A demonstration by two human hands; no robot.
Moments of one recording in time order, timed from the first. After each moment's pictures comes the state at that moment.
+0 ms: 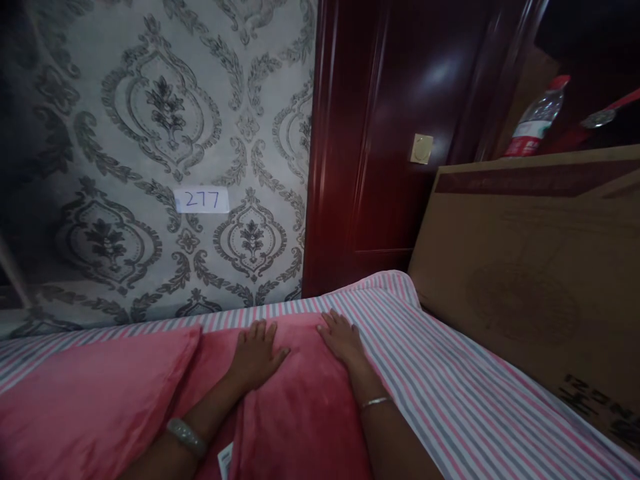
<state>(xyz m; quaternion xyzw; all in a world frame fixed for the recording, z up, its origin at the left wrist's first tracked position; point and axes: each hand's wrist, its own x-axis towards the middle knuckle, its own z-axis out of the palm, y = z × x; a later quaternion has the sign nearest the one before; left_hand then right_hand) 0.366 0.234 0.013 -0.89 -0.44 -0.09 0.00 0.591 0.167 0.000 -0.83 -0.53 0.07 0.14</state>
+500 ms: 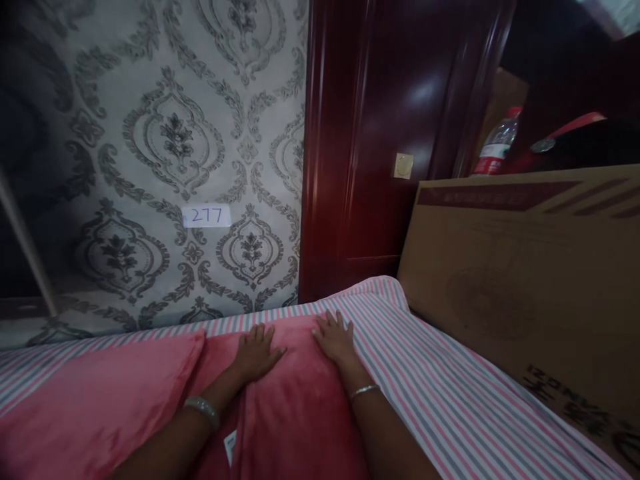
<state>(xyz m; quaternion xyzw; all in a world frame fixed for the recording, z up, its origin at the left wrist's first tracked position) 0.365 0.232 0.032 -0.89 -0.45 -0.06 -0.03 0.562 0.144 0.035 -0.84 -0.53 0.03 0.13</state>
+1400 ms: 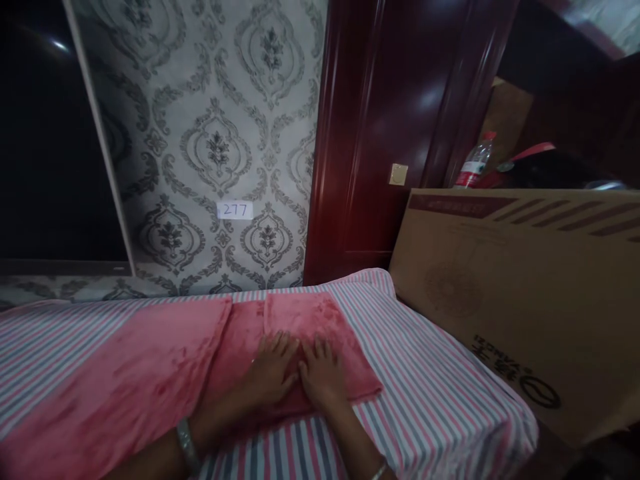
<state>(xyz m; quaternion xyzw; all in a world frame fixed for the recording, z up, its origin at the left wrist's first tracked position) 0.298 0.078 0.028 -0.95 -0.28 -0.11 -0.06 0.441 0.001 0.008 -0.81 -0.57 0.01 0.11</state>
